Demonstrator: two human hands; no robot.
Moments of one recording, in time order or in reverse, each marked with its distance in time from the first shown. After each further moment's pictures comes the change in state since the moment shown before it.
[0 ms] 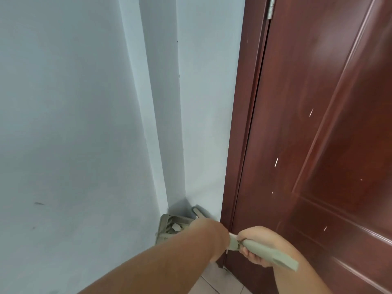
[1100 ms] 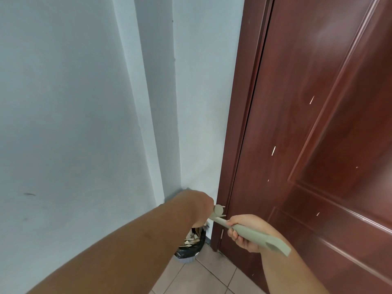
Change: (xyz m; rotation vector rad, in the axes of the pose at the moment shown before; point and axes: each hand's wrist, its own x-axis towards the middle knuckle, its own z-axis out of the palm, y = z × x) left_hand -0.016 -0.042 -0.004 -0.116 0.186 -0.054; right_hand 0.016 -0.004 0.014 0.095 -0.011 -0.079
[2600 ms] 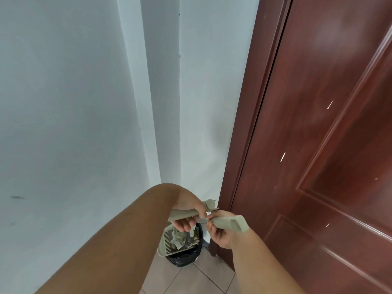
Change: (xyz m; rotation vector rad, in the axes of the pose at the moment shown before) left_hand 0.049 -0.074 0.029 -1.207 -0.596 -0.235; right_hand 0.044 -0.029 0.063 0.448 -0.123 -0.081
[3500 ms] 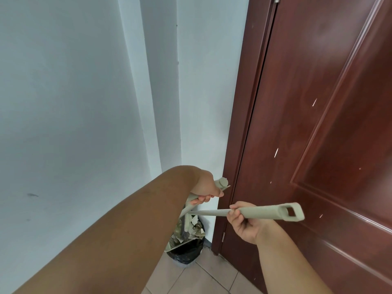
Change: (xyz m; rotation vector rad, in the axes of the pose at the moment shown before) left_hand -0.047 0.047 0.026 0.258 0.301 0.173; right_hand -0.065 -0.003 -0.029 0.197 -0.088 -0.126
